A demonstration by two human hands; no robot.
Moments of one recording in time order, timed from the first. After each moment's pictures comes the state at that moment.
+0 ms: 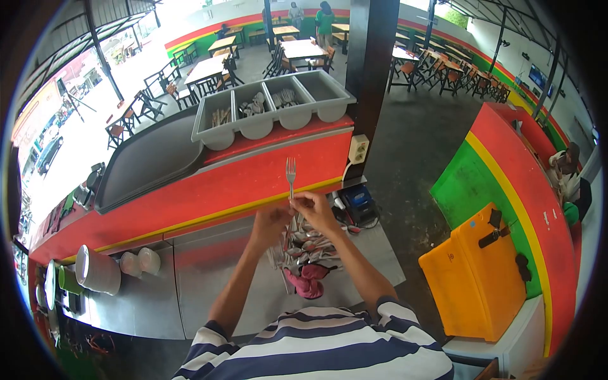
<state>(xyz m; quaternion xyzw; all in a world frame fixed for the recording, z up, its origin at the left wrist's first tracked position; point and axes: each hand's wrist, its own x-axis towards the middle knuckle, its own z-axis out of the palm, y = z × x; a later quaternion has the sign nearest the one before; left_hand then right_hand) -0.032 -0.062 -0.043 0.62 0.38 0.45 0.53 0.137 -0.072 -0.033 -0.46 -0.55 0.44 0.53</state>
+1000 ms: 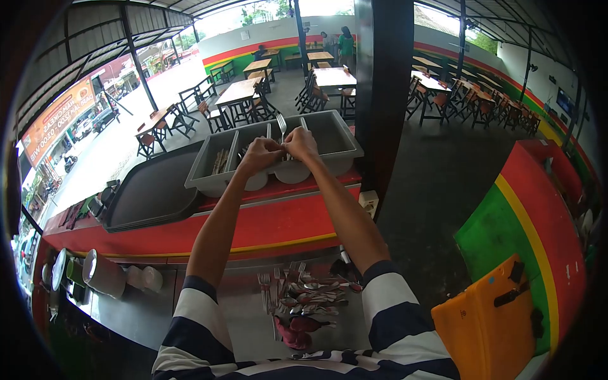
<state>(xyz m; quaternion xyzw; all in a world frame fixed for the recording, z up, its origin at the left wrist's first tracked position) 0.035 0.226 0.108 0.78 0.47 0.34 0.22 0.202 0.244 0.095 -0.58 -0.68 0.15 0.42</state>
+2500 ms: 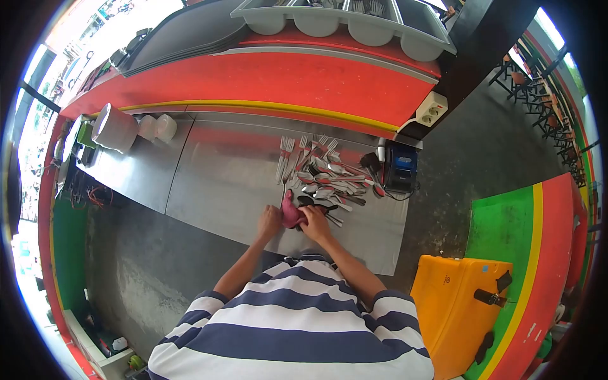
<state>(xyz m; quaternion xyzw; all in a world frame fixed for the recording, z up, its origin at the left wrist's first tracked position) -0.039 -0.227 -0.371 0.55 0.80 0.15 0.19 0.159 -0.182 -0.317 -0.42 -0.81 0.34 0.24</state>
